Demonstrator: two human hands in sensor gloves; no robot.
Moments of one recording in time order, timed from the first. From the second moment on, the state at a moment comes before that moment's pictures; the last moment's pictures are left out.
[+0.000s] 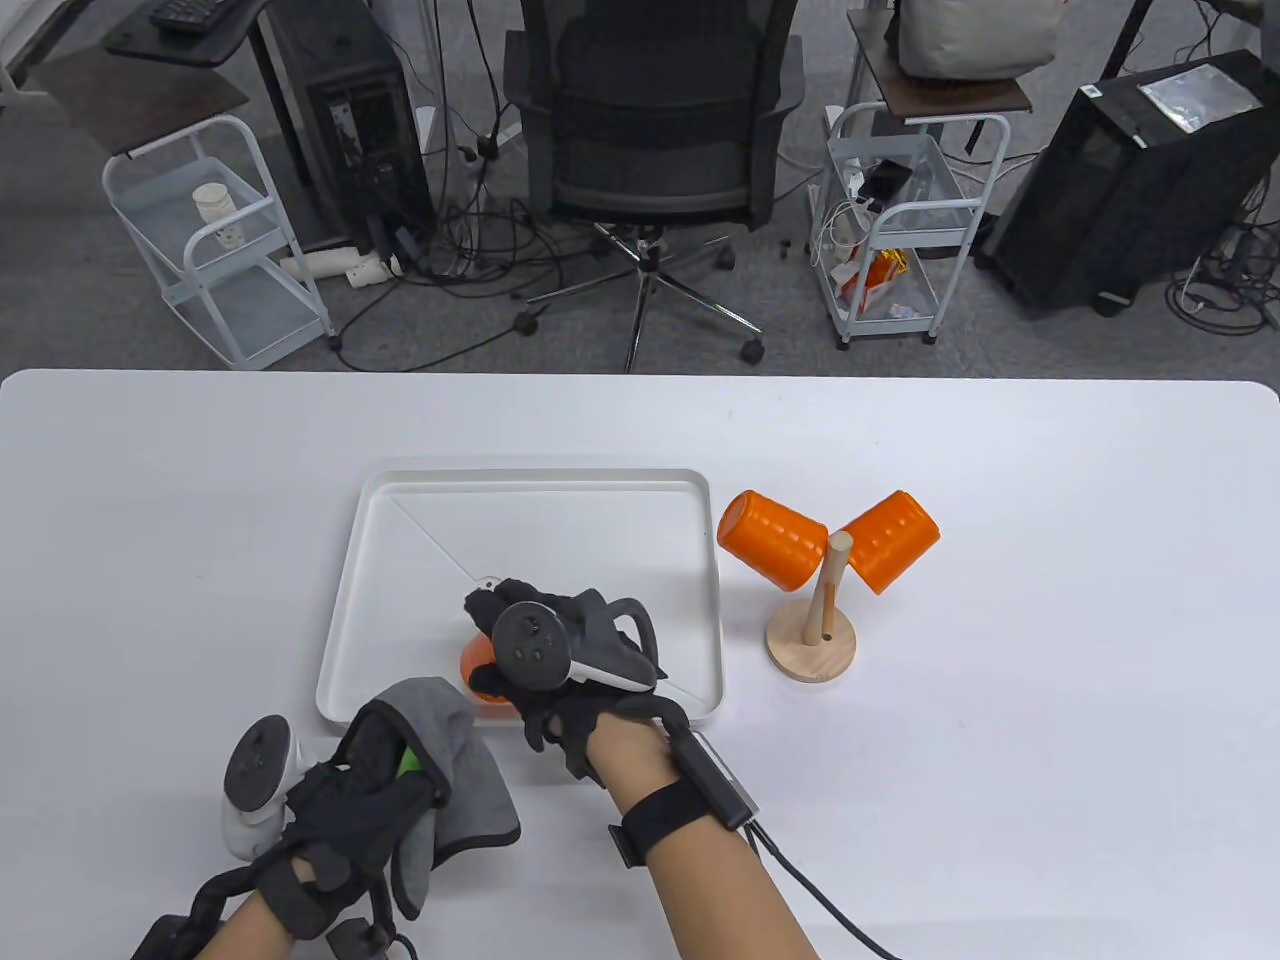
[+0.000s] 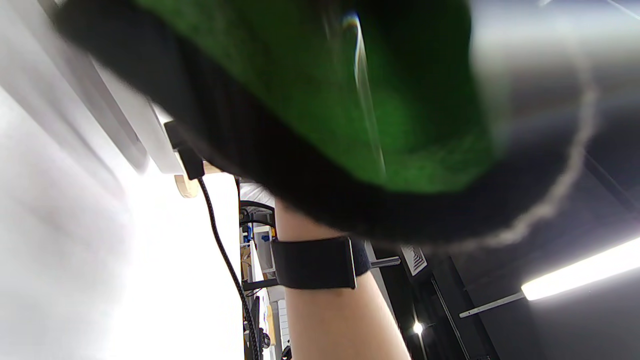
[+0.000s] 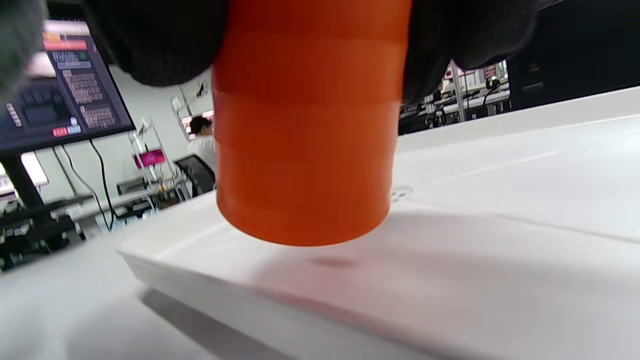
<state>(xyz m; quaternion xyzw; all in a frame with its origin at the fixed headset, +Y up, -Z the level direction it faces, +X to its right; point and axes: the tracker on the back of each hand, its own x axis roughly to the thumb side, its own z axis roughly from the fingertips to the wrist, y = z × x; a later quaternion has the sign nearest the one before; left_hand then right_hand) -0.255 -0.734 -0.239 -0.15 -0.32 0.67 0.65 -0.062 -0.688 -0.349 0.31 0.00 0.94 0.17</state>
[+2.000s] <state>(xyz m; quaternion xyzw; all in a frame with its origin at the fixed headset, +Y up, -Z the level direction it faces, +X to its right) -0.238 -0.744 -0.238 -0.22 -0.38 0.65 0.62 0.000 -0.708 -0.239 0.25 -0.02 0.80 0.55</state>
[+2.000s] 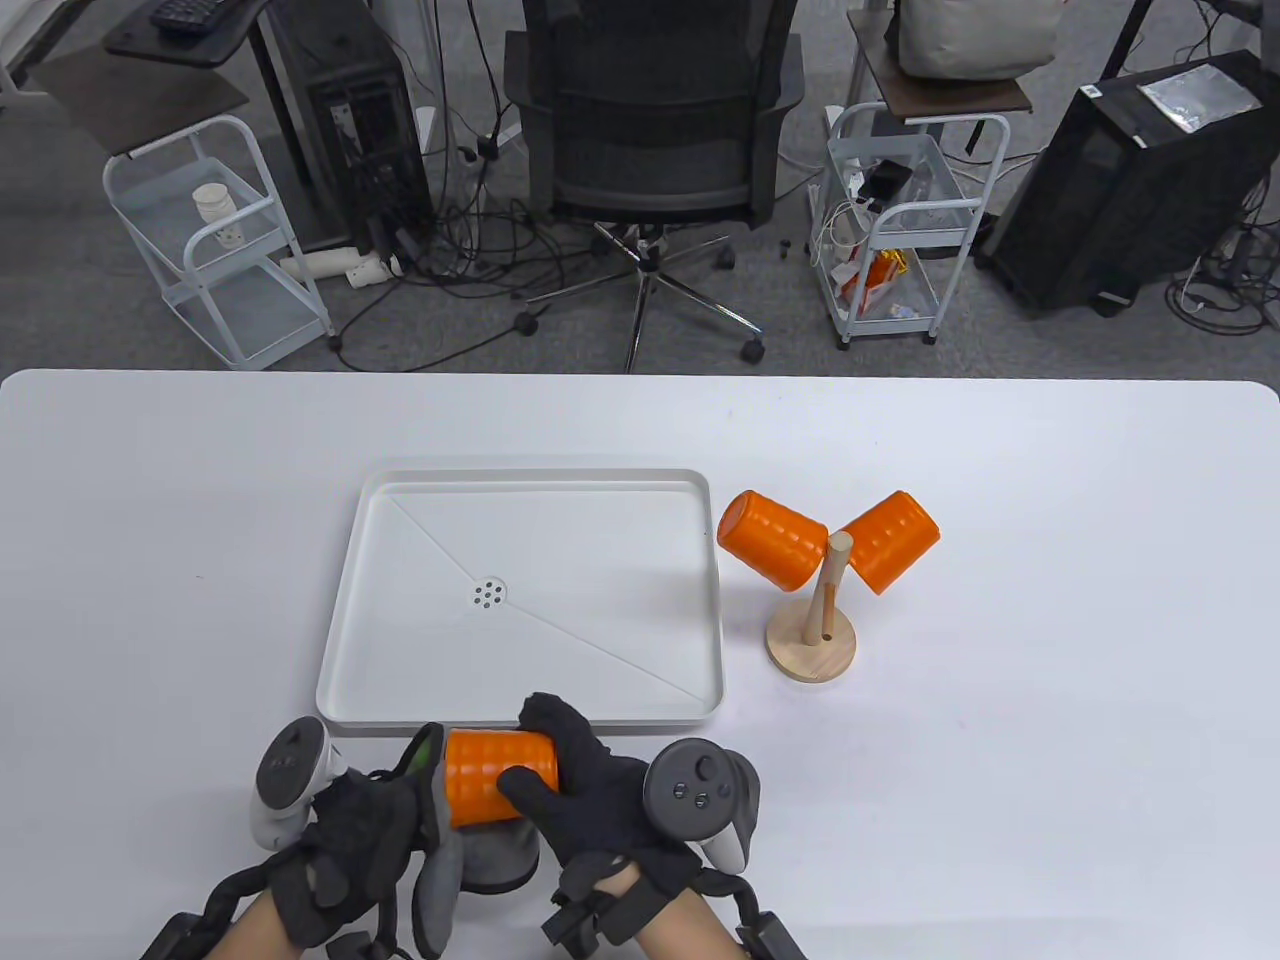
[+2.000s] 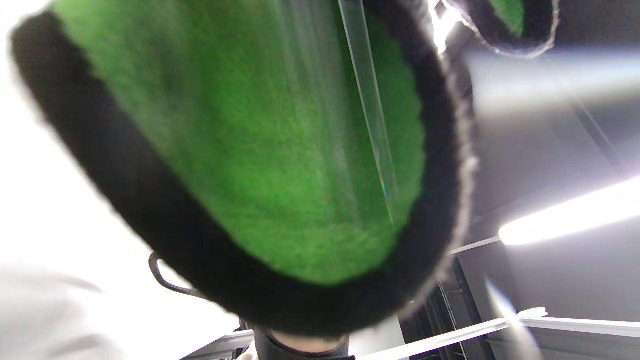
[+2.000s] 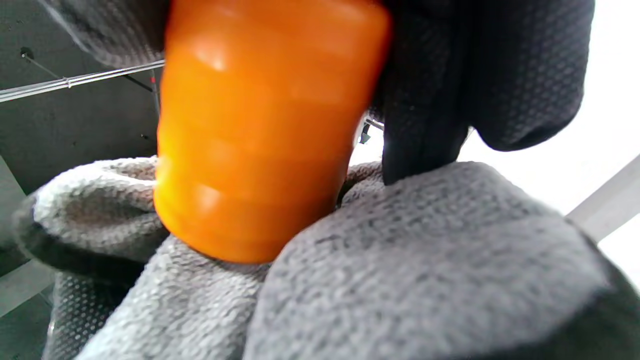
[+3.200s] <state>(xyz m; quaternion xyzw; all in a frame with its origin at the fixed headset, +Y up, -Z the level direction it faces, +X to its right) -0.234 -0.713 -0.221 -0.16 -0.46 0.40 0.77 -0.008 -0.714 -0.235 0.27 0.04 0.79 0.55</state>
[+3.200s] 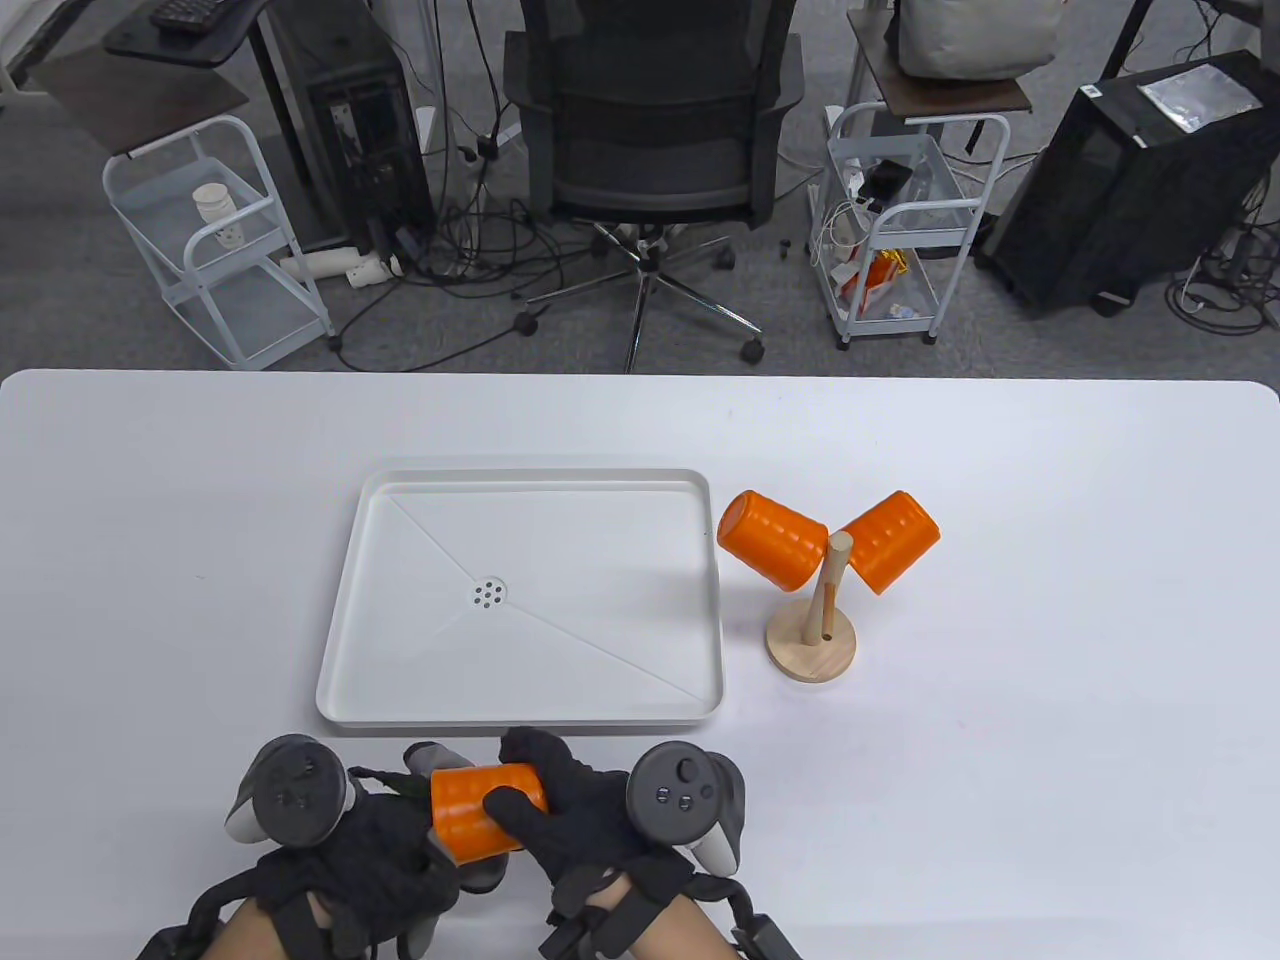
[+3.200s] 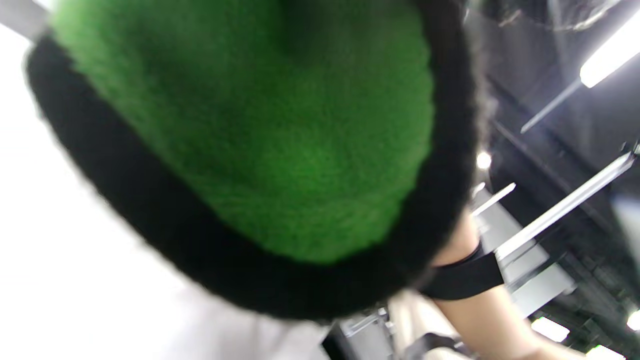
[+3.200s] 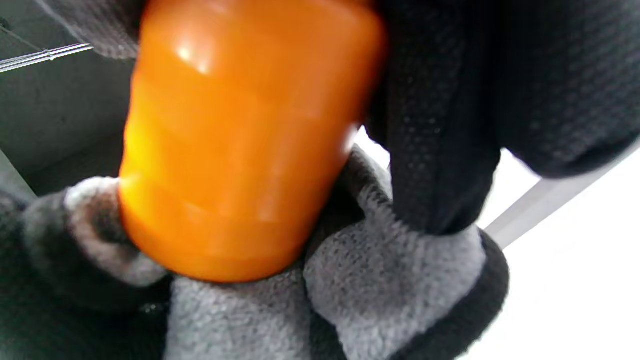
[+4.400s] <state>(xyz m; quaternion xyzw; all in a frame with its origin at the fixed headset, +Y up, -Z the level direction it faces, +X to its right) -0.239 -0.755 -0.241 -0.31 -0.39 0.64 0.58 -0.022 -0.705 -0.219 0.38 -0.06 0.82 0.43</state>
